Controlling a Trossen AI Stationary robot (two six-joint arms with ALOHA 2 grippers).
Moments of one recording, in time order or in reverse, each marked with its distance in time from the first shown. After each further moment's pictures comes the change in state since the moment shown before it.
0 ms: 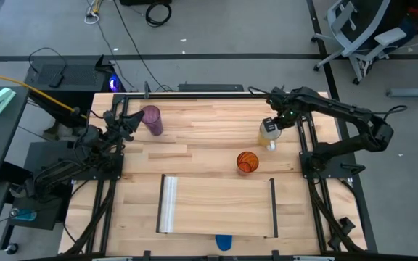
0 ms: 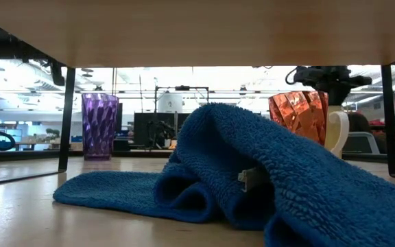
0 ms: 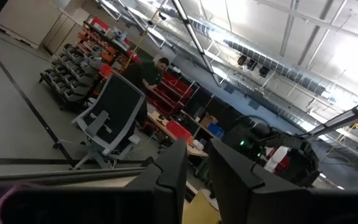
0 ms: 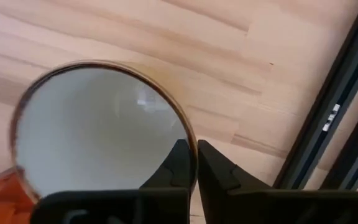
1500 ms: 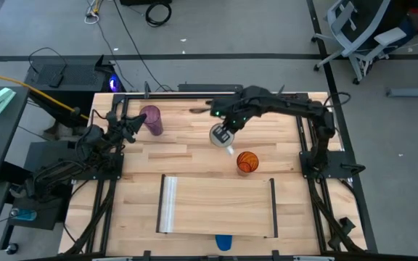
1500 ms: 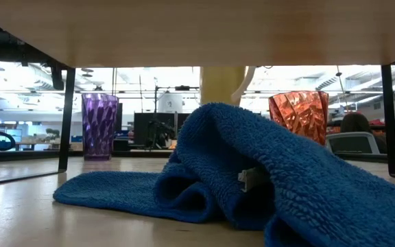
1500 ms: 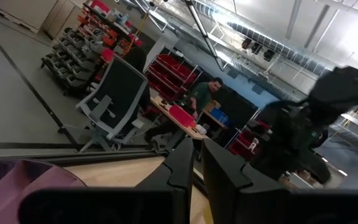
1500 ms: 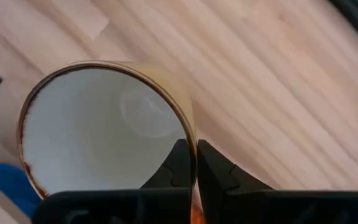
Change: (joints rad) left arm 0.000 0.000 0.000 -0.061 0.034 0.003; right arm 0.537 0.639 1.056 -0.295 0.101 0.030
